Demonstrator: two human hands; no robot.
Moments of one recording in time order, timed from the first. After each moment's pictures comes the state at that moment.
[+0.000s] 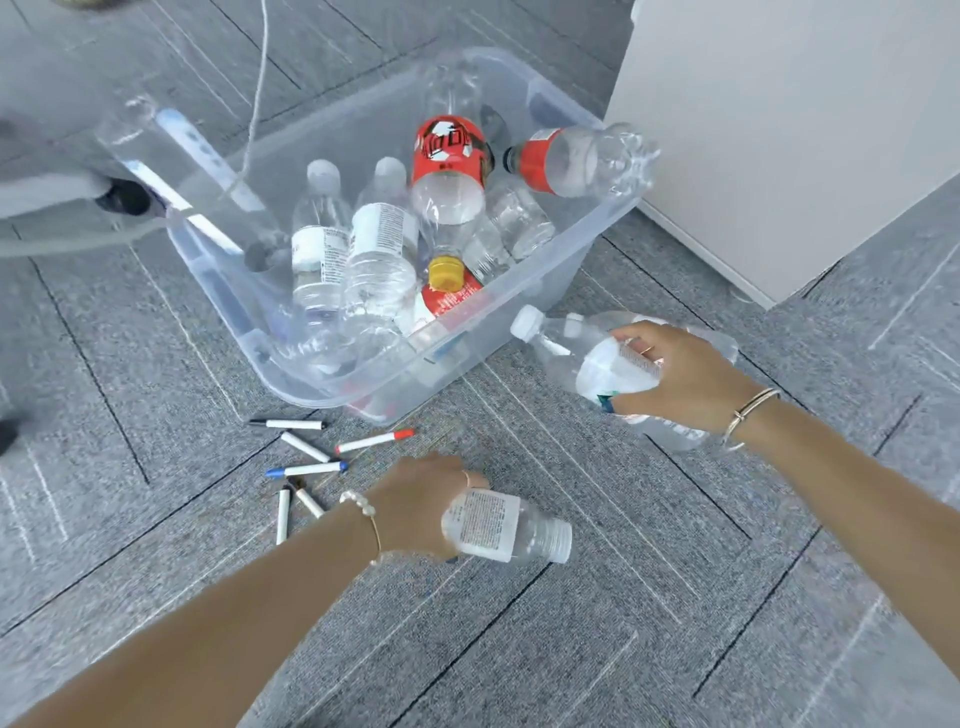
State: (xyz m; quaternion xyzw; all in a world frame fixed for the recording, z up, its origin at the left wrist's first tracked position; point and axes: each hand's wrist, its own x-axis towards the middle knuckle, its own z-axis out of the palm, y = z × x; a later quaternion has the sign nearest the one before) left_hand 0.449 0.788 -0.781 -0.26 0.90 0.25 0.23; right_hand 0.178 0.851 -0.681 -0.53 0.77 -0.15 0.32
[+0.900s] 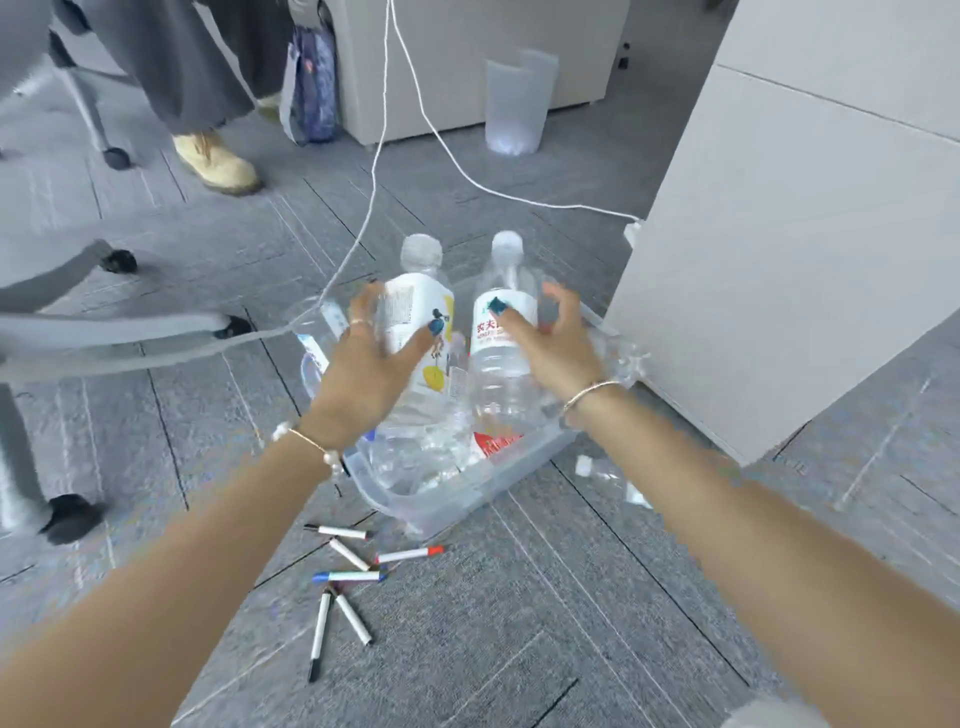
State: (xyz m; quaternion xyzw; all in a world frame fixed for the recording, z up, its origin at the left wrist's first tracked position) left_hand 0.473 0.675 -0.558 -0.56 0.67 0.37 -0.30; right_hand 0.298 0.723 -0.545 -0.42 0.73 -0.45 0.30
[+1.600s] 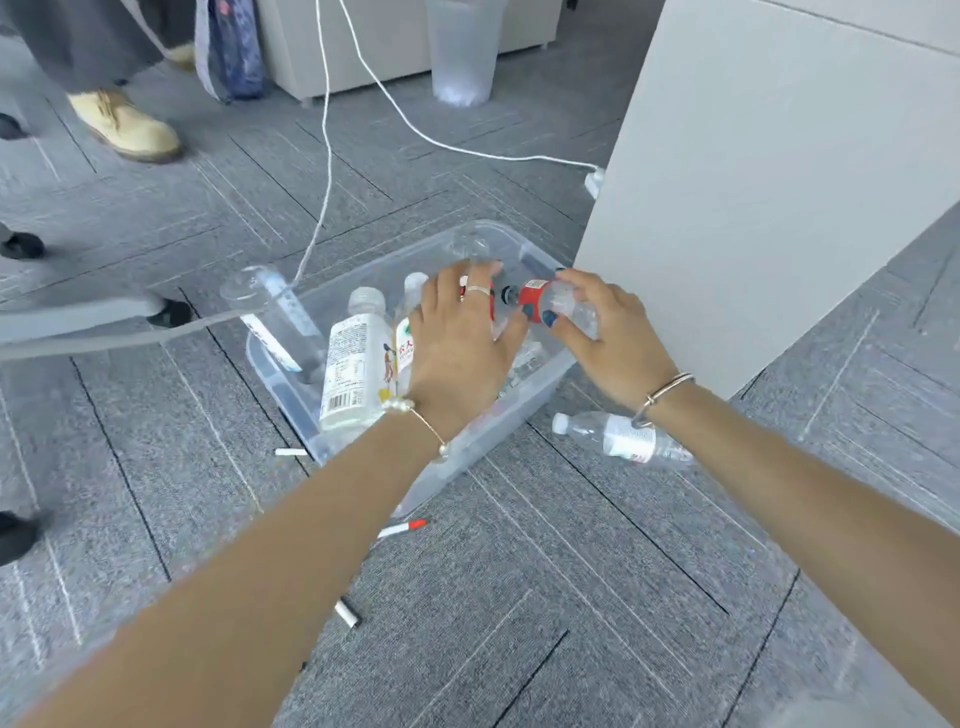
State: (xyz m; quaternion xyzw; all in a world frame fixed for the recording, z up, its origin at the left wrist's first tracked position) left_hand 0.381 0.712 -0.572 -0.45 0.82 0.21 -0.28; right_hand 0.230 0.771 -0.575 -0.58 0.76 -0.30 0.09
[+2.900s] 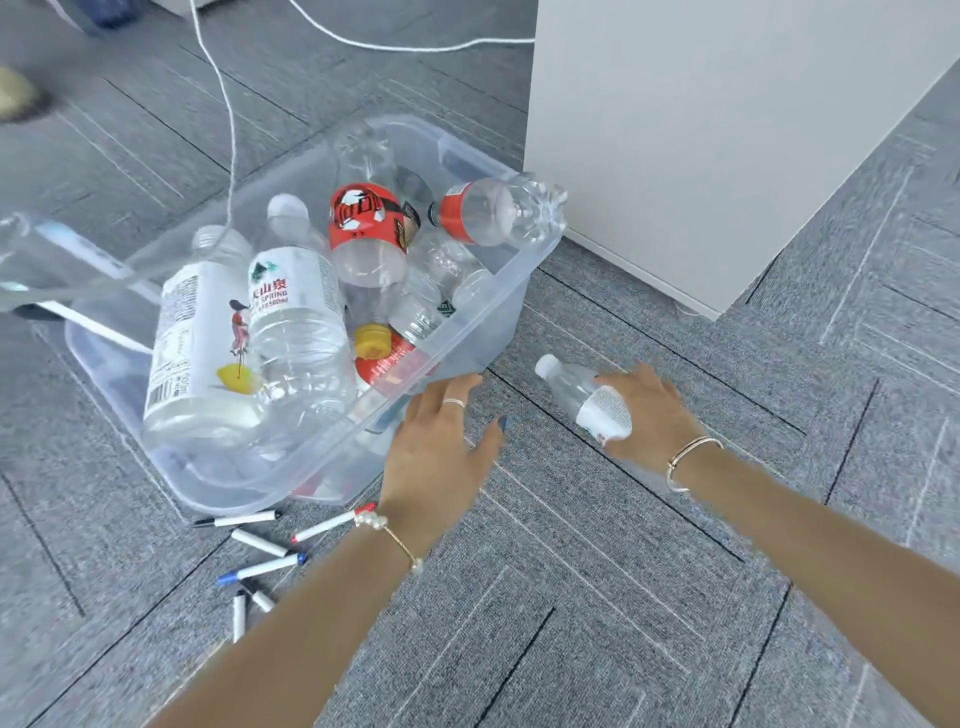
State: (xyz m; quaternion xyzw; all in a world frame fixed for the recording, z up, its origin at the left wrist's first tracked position) left_hand 0.358 0.775 -0.710 -0.44 0.85 0.28 -0.09; right_hand 0.140 0.863 -0.759 -0.46 0.86 -0.05 0.21
